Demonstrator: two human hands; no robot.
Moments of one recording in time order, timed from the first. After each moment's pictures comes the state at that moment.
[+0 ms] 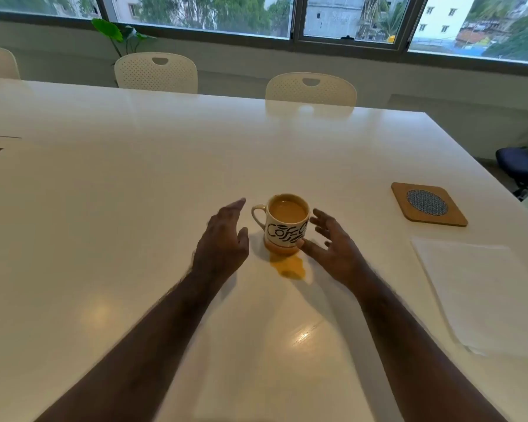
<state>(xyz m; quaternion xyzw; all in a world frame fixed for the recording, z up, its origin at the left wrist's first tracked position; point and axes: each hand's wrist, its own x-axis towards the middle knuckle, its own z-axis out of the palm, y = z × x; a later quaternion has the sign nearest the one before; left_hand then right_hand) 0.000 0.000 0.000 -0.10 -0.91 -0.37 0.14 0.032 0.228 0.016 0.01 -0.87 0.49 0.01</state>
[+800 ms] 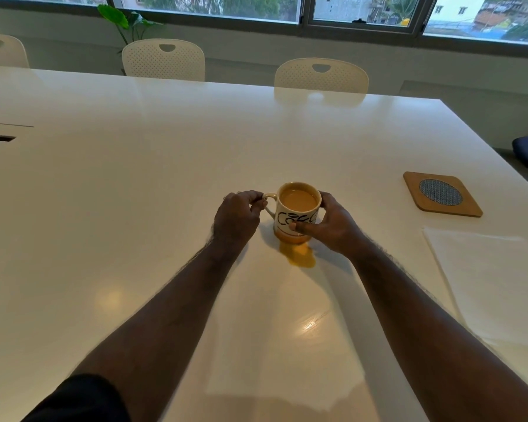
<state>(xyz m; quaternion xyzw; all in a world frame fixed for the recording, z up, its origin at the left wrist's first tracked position) -0.036 0.012 0.001 -0.07 -0.90 -0.40 0.17 -0.012 0.217 0.009 0.01 -0.89 0.45 0.00</state>
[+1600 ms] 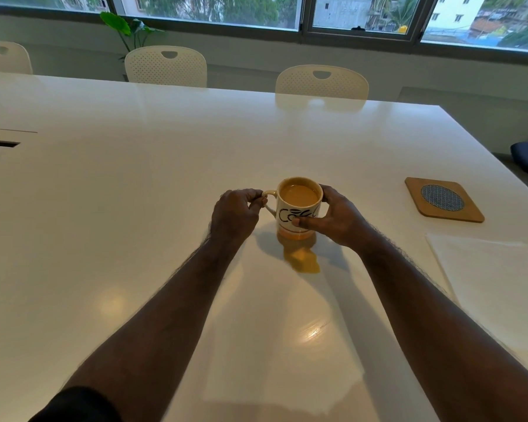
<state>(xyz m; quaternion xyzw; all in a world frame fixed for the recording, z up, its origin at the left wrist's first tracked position) -0.040 0.000 0.022 -0.07 -0.89 -0.41 0.17 -0.017 0.214 0.042 0.07 -0.90 0.42 0.02</state>
